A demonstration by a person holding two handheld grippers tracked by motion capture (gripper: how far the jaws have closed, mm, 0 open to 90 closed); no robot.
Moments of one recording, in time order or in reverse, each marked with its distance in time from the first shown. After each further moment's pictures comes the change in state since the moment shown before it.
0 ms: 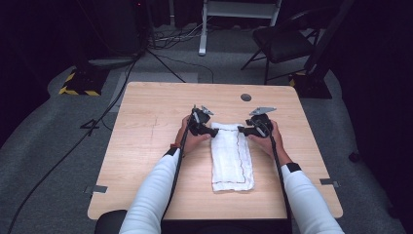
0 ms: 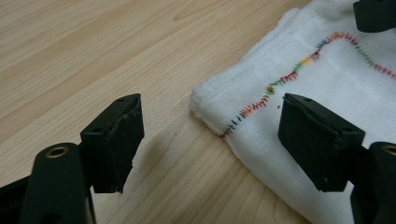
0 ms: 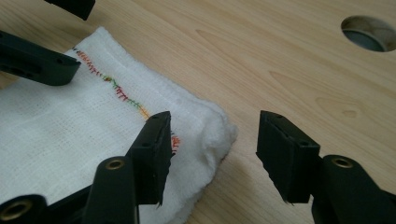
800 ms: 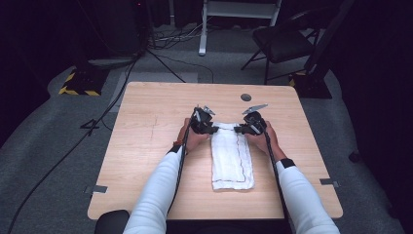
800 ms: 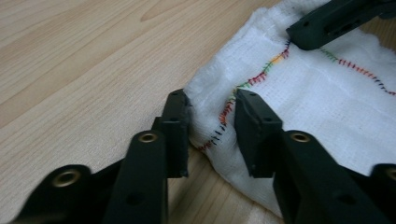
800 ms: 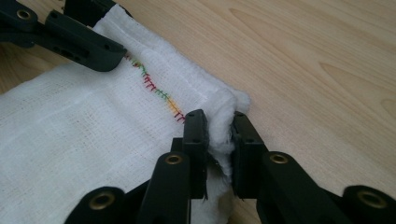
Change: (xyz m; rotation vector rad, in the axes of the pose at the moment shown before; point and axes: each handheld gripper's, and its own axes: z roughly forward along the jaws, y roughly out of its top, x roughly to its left) left arm 0.007 0.004 0.009 0.000 -0.146 0.031; right arm 0.003 0.011 0.021 0.110 0.107 -0.005
